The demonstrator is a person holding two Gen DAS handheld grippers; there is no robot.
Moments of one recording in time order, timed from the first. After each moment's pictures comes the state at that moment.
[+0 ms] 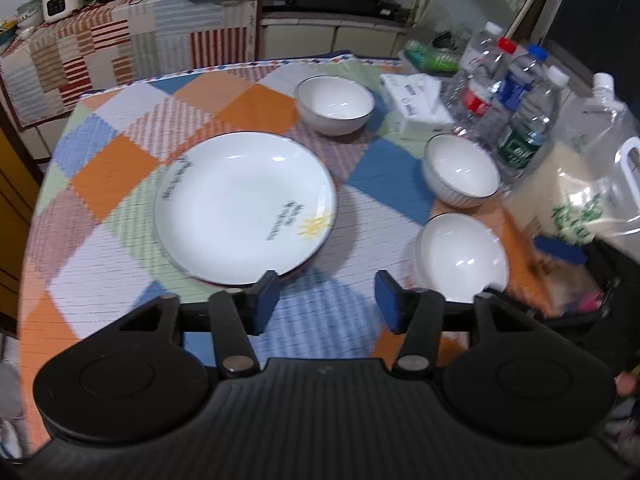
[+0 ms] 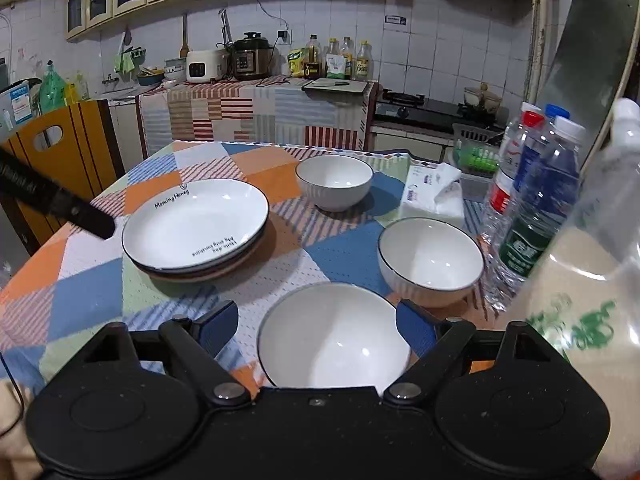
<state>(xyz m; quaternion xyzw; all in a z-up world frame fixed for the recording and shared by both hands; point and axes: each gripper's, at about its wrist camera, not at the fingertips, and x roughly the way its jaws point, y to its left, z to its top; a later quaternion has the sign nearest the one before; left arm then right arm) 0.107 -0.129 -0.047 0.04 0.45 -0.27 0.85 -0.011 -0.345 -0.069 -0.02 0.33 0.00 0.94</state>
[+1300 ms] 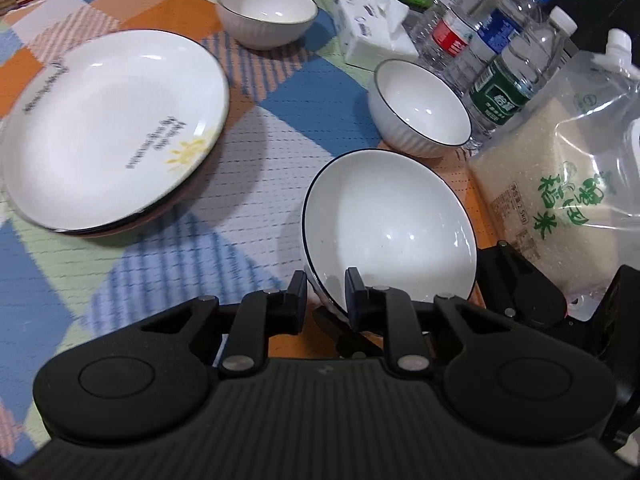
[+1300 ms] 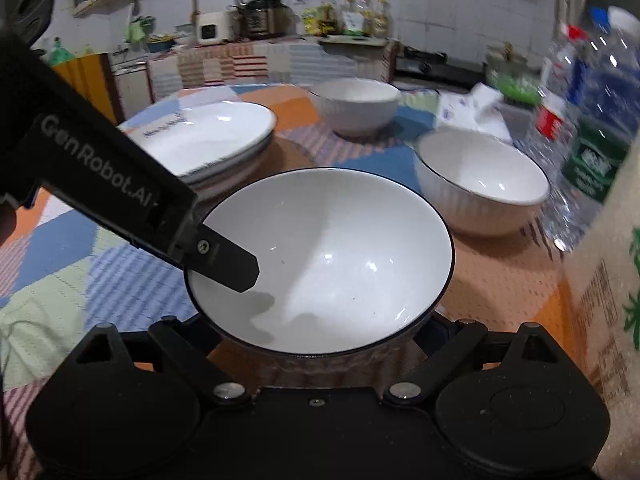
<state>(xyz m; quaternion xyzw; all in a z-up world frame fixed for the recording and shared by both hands) 0.118 -0.199 -0.122 -0.02 0.54 -0.31 0.79 0.013 -0.344 -0.153 -0.01 0.37 0.04 0.93</state>
